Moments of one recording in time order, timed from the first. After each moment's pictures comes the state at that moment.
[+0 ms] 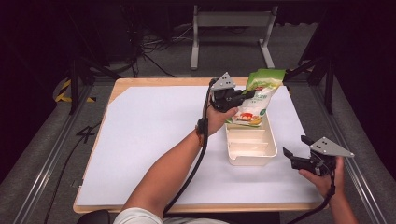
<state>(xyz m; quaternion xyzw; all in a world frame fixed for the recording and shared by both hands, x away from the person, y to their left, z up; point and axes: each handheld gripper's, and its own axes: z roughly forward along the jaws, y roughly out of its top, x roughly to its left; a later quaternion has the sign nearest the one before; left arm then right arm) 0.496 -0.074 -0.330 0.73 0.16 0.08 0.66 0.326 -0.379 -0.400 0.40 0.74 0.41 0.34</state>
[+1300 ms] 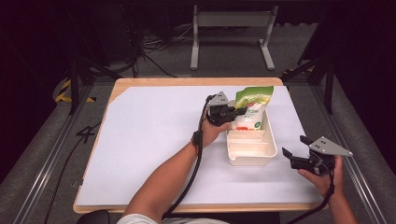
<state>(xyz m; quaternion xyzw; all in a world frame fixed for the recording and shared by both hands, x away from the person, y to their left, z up) 0.501 -0.065 -0.397 0.77 0.17 0.05 0.62 0.329 -0.379 -0.403 0.40 0.75 0.41 0.34</state>
